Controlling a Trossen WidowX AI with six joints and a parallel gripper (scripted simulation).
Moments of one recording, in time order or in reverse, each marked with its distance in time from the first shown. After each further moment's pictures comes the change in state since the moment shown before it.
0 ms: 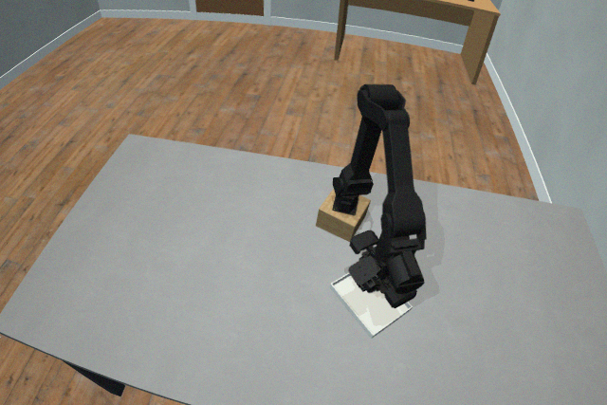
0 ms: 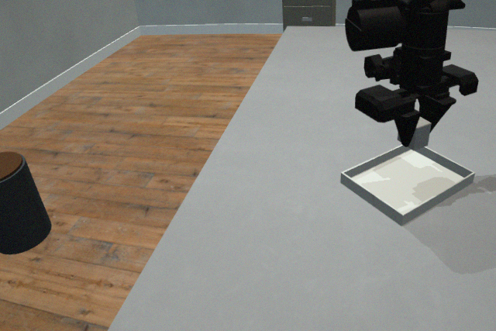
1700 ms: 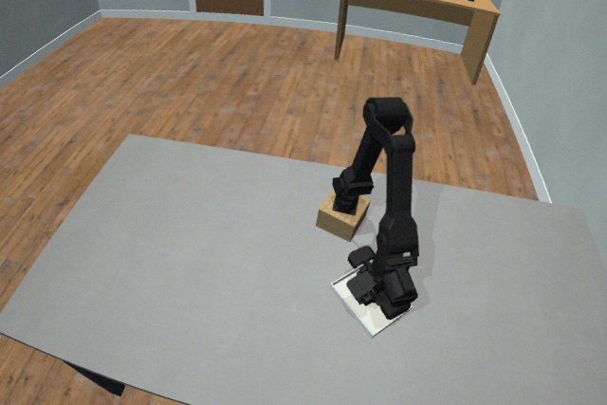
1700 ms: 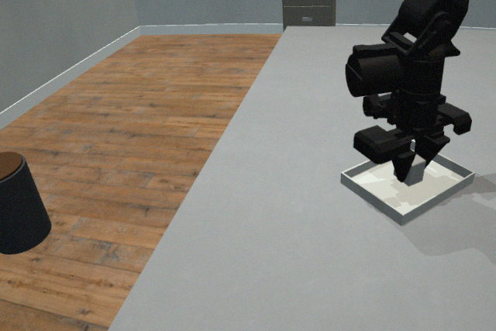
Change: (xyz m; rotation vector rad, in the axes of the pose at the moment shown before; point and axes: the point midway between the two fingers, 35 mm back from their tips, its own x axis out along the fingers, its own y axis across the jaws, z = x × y) arm 0.062 0.004 -0.003 0.000 -0.003 0.009
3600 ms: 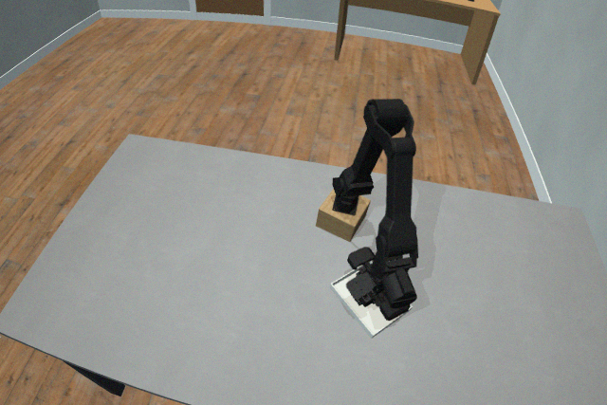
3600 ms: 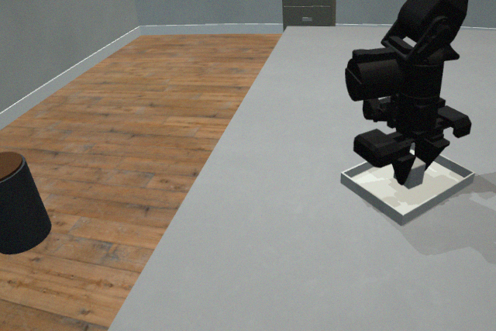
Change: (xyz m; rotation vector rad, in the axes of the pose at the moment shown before) arm 0.006 -0.001 0.000 0.000 0.001 -0.004
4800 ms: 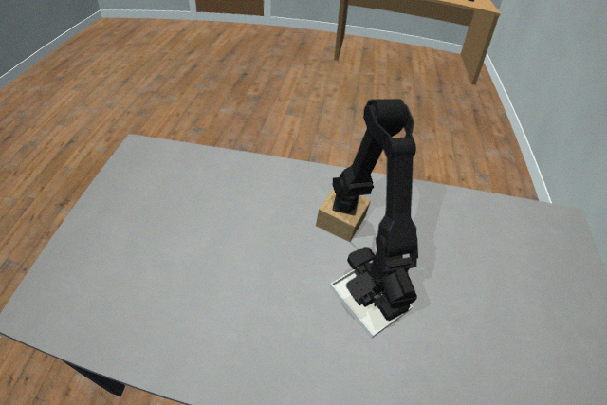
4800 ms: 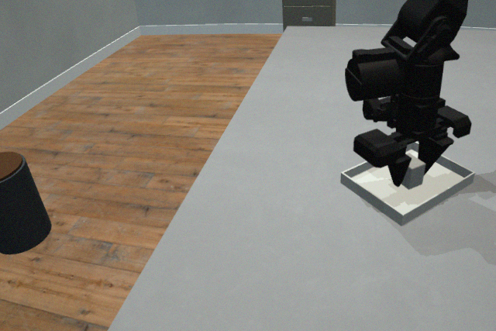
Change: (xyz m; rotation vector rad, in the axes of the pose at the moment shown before) arm 0.000 0.000 0.000 0.000 0.000 0.000
